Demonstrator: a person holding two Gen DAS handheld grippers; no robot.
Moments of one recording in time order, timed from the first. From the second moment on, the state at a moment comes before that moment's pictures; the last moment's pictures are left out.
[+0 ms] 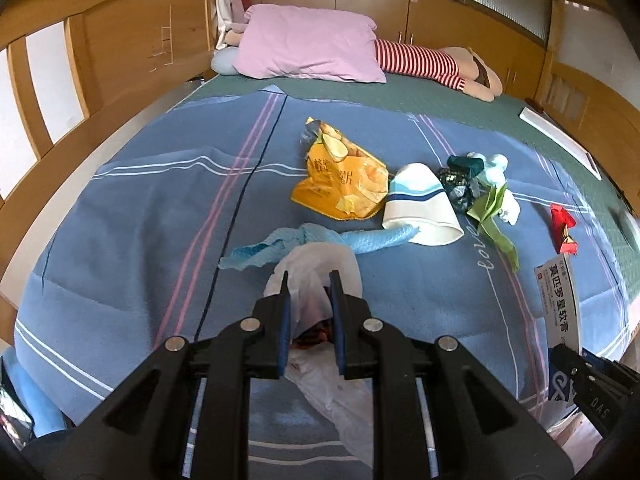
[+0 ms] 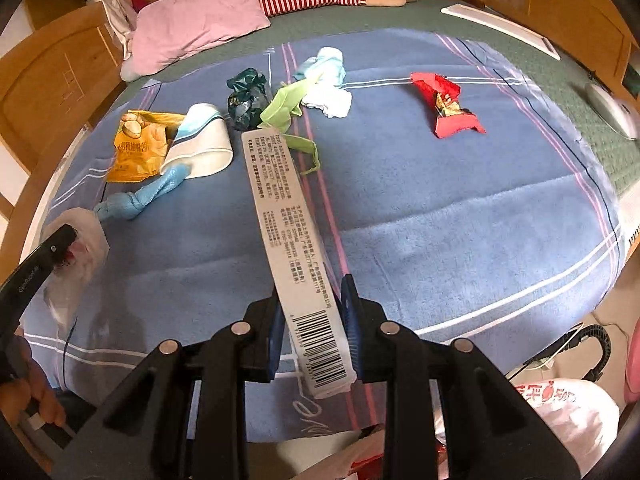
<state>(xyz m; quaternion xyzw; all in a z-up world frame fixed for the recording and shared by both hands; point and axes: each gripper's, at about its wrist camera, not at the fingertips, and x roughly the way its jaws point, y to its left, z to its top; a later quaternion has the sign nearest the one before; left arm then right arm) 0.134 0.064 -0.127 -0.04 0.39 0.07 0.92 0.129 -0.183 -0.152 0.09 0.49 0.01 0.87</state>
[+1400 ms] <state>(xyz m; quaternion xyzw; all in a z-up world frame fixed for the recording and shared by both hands) 0.091 0.013 -0.130 -0.14 0.40 -0.25 0.87 0.010 -0.246 -0.095 0.01 0.52 0.10 0.85</state>
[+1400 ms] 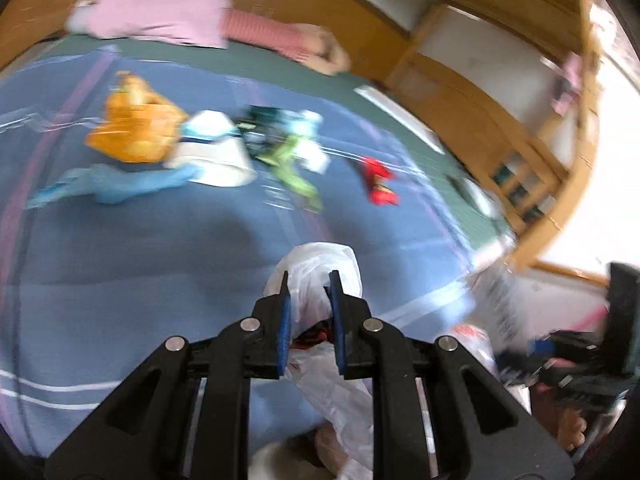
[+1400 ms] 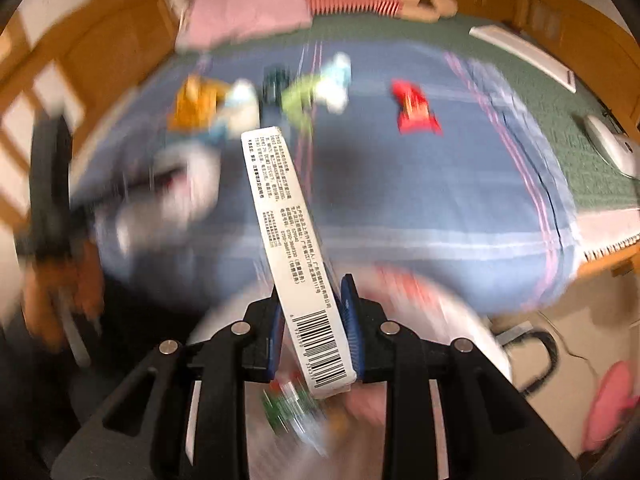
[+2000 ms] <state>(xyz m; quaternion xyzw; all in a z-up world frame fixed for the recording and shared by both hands) -0.004 -0.114 -0.128 0.02 0.37 -0.57 0.74 0.006 -0.345 -0.077 0.27 0.42 0.03 0.87</state>
